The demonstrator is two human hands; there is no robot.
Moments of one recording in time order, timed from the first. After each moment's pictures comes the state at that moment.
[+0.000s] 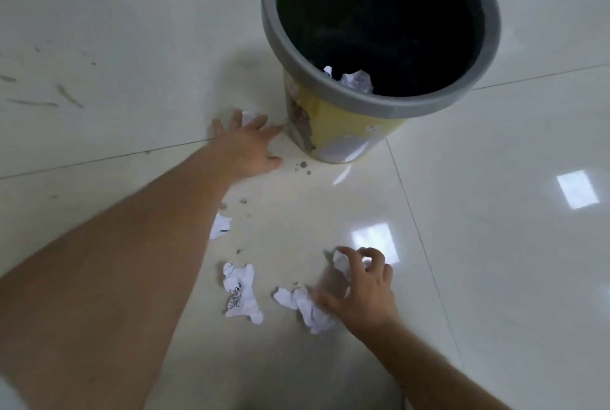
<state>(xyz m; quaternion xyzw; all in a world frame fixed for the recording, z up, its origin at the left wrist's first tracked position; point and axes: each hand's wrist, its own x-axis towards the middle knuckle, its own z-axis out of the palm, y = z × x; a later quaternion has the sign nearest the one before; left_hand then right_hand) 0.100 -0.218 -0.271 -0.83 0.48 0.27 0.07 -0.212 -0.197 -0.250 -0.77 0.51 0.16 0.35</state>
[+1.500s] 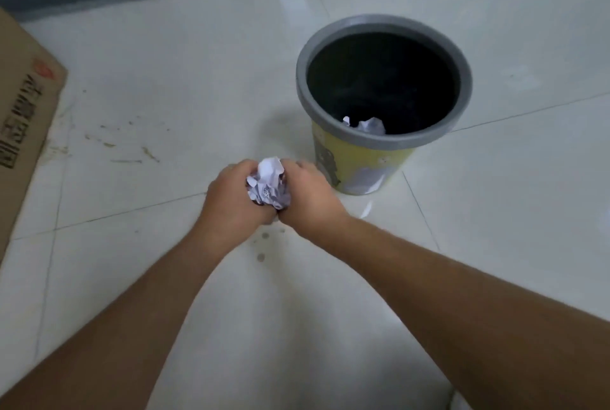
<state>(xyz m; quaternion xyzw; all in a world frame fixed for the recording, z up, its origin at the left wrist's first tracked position) 0.056 -0.116 -0.128 -0.88 0.28 0.22 -0.30 -0.027 -0.219 -0.151 -0.88 0.27 -0.04 0.38</state>
